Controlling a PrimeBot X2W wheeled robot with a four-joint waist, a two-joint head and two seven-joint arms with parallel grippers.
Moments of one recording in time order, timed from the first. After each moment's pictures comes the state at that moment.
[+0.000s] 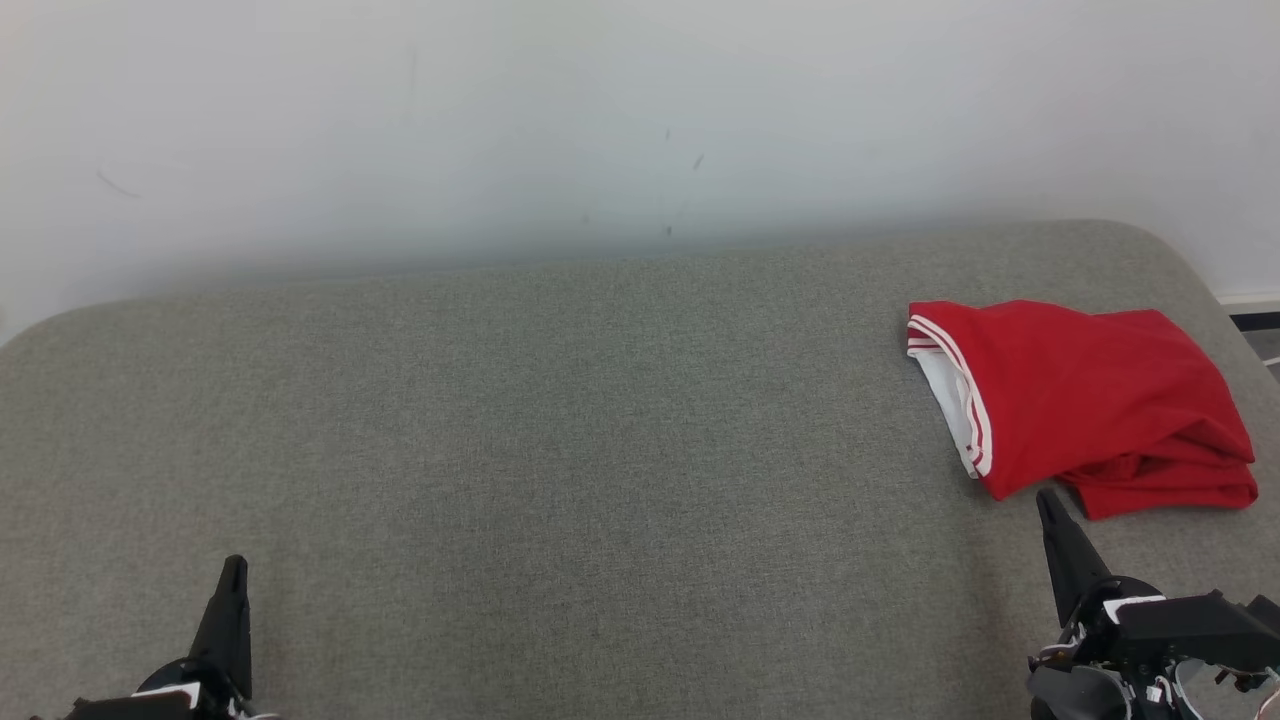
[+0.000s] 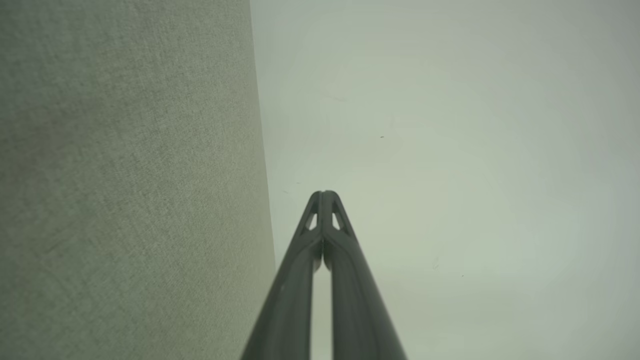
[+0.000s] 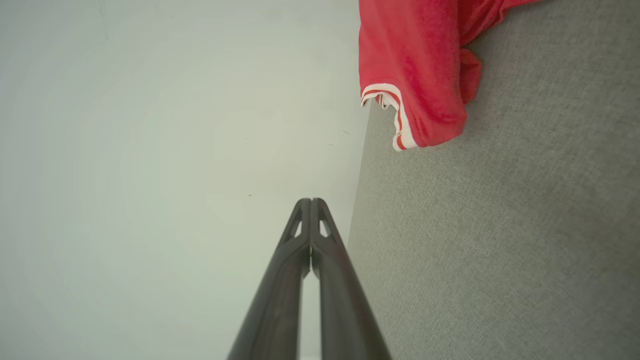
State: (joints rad) left arm -0.09 0.04 0.09 0.30 -1.59 -0.12 0.11; right arm -0.09 -0.05 -0.13 0.30 1.60 0.12 0.11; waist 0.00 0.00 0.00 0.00
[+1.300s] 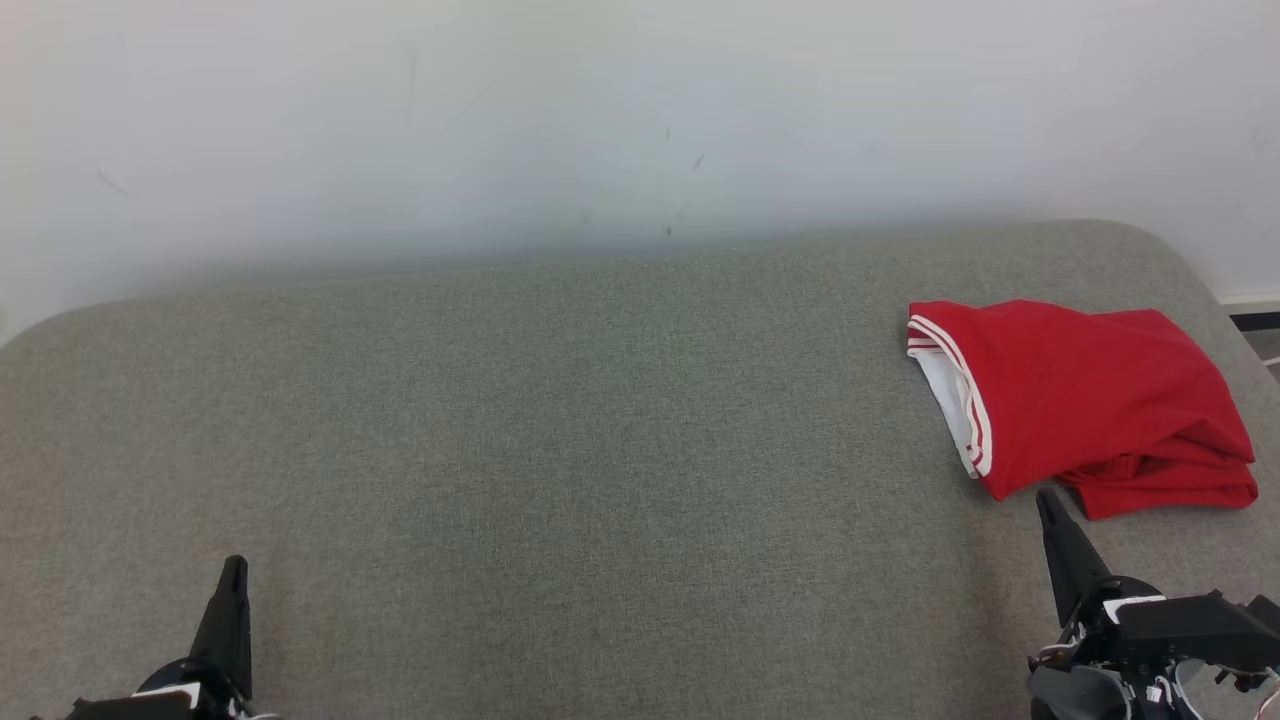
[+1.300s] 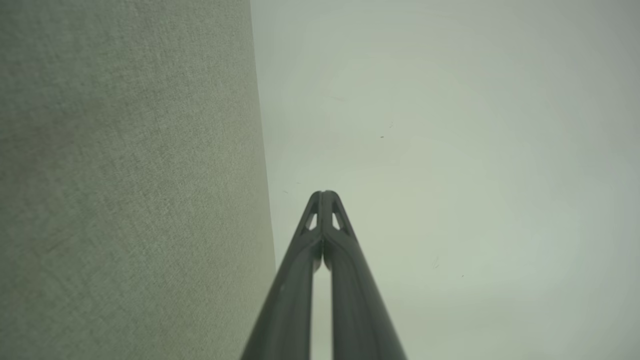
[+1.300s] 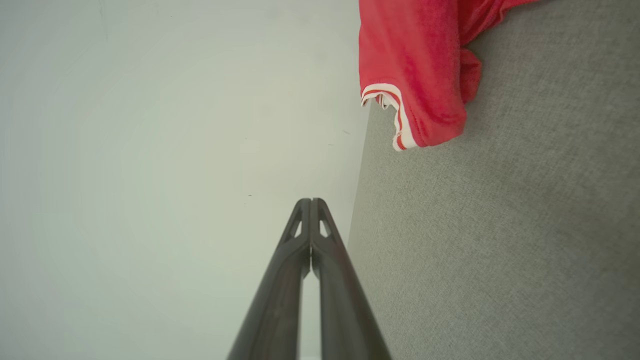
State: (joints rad) left arm -0.09 0.04 0.09 0.30 -1.59 -0.12 0.11; right arm -0.09 -0.05 -0.13 0.30 1.60 0.12 0.11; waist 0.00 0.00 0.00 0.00
